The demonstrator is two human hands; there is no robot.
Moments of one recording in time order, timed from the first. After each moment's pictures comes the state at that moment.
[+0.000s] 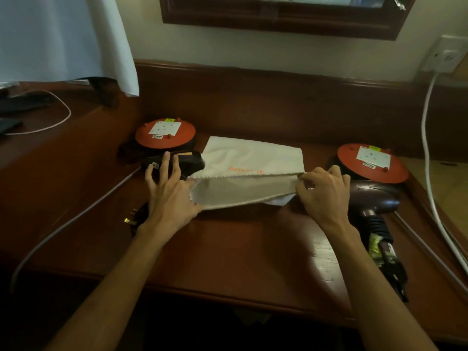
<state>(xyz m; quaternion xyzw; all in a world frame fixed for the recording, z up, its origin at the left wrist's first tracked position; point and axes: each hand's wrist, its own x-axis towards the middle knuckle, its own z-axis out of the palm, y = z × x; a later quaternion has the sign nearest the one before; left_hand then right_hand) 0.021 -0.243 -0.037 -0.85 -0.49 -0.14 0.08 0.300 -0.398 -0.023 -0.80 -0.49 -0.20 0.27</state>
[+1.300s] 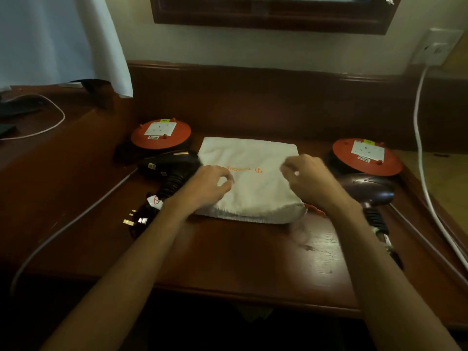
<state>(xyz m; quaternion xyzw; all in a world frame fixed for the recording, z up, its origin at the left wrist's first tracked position) 0.077 -0.246 -0.006 -0.90 -0.33 -0.15 -0.23 0.271 -0.389 0.040 -0.81 -0.54 0.07 0.21</state>
